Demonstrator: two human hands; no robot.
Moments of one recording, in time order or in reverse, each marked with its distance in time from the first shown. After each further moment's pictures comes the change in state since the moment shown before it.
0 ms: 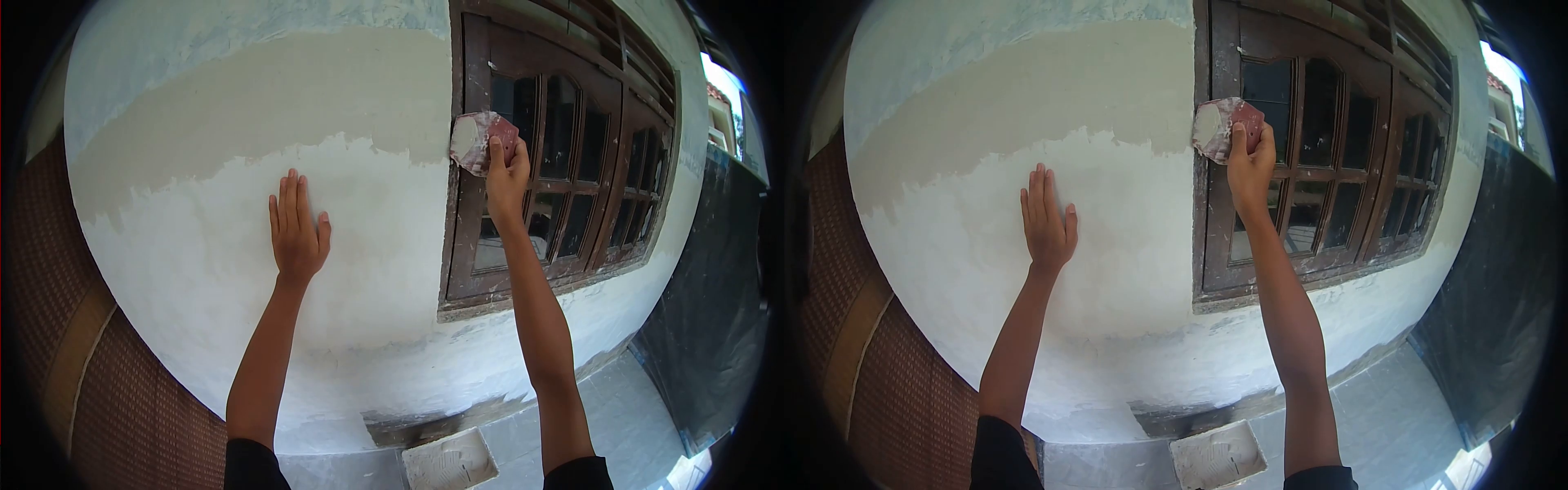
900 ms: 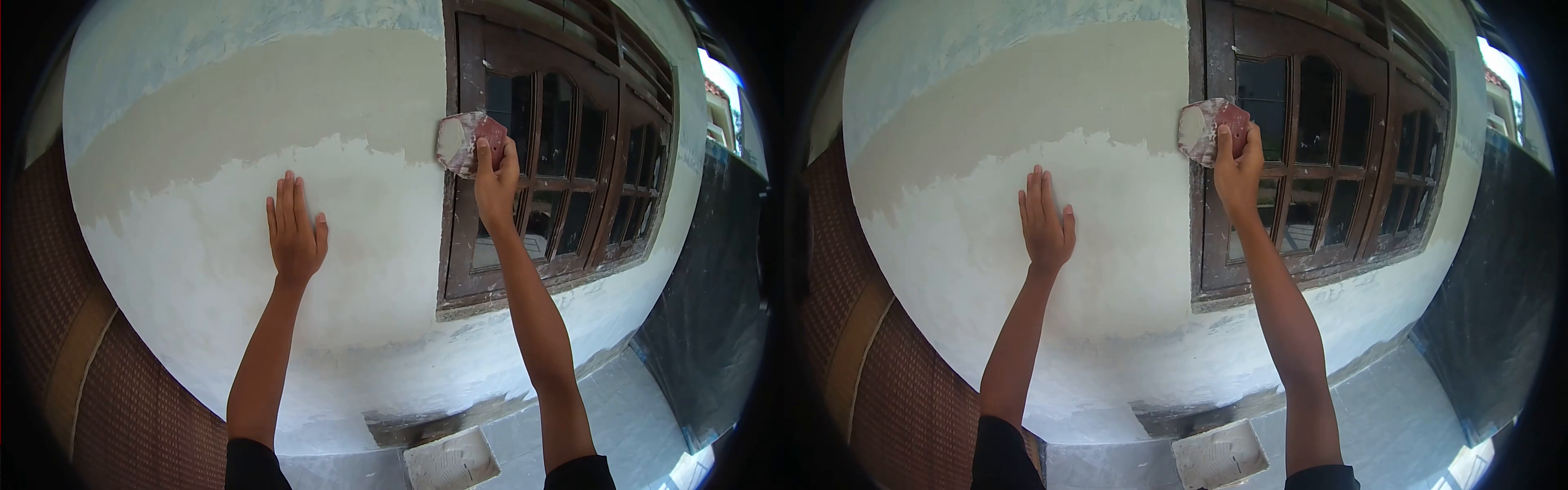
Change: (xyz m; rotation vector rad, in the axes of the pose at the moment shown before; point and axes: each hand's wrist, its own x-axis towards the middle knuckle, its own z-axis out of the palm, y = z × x) left_hand 0.001 0.001 0.000 0.028 0.022 0.014; right_hand -0.012 -0.007 0.007 -0.007 -0.069 -0.069
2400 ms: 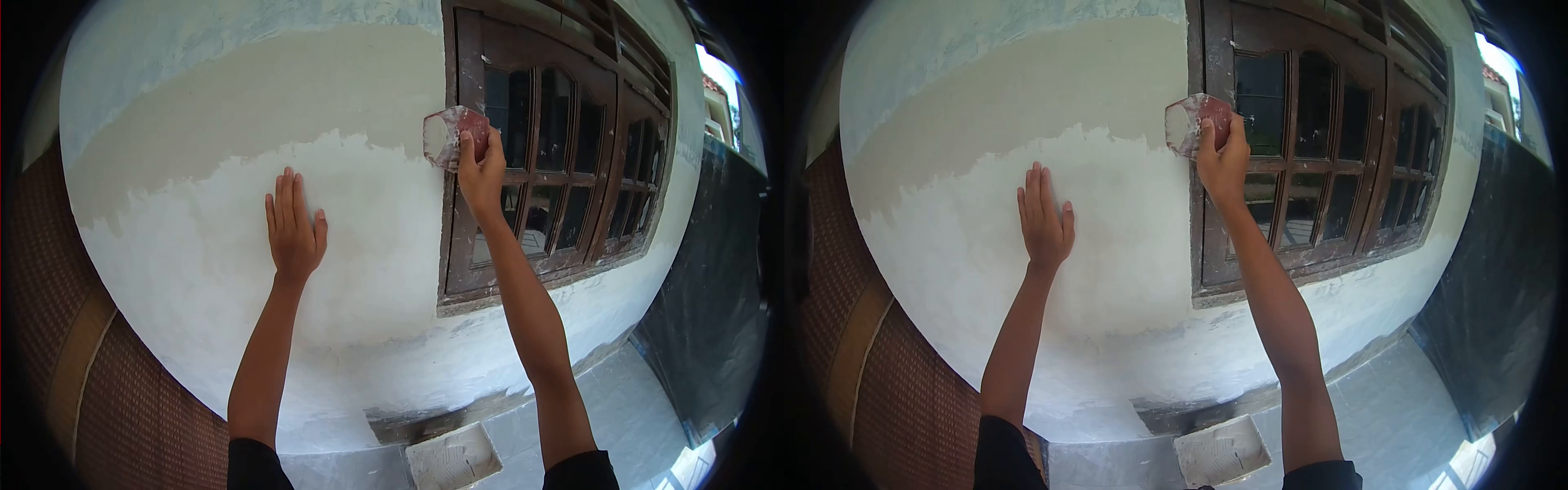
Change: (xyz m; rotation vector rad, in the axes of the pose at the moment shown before) left_hand 0.000 -0.002 0.000 -0.009 -0.003 0.006; right_hand -0.004 0.003 0.018 -0.234 -0.009 -0.138
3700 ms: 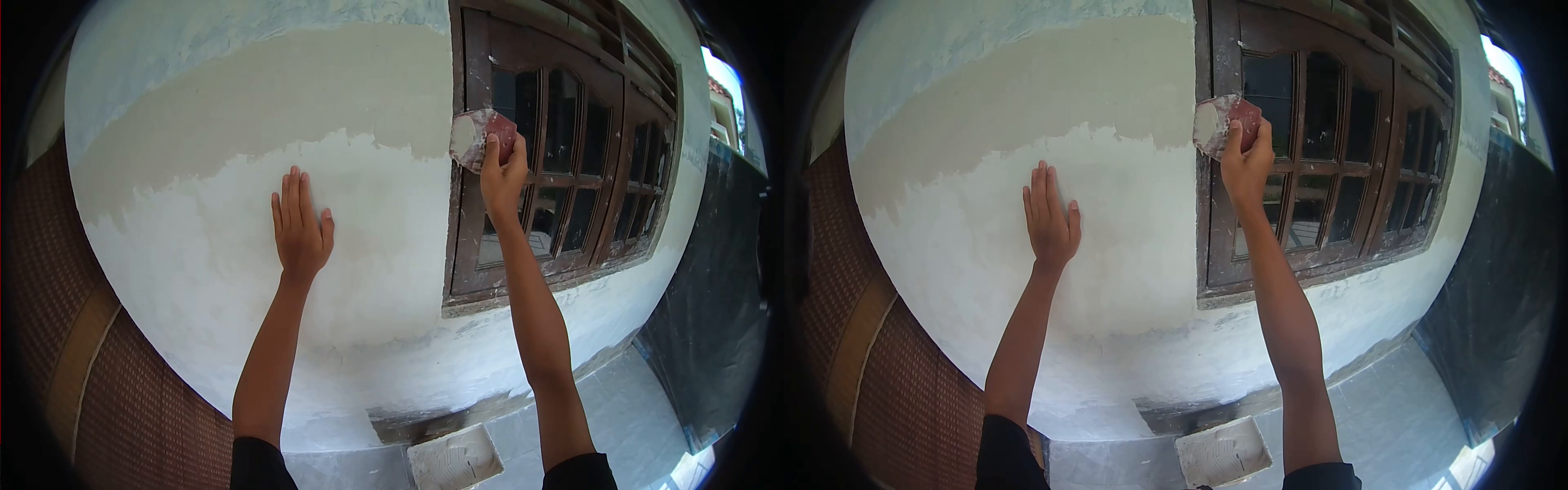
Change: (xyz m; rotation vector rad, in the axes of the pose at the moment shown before) left_hand -0.002 -0.001 0.003 -0.030 -0.032 -0.010; right_hand 0.005 0.005 -0.016 0.064 0.112 0.020
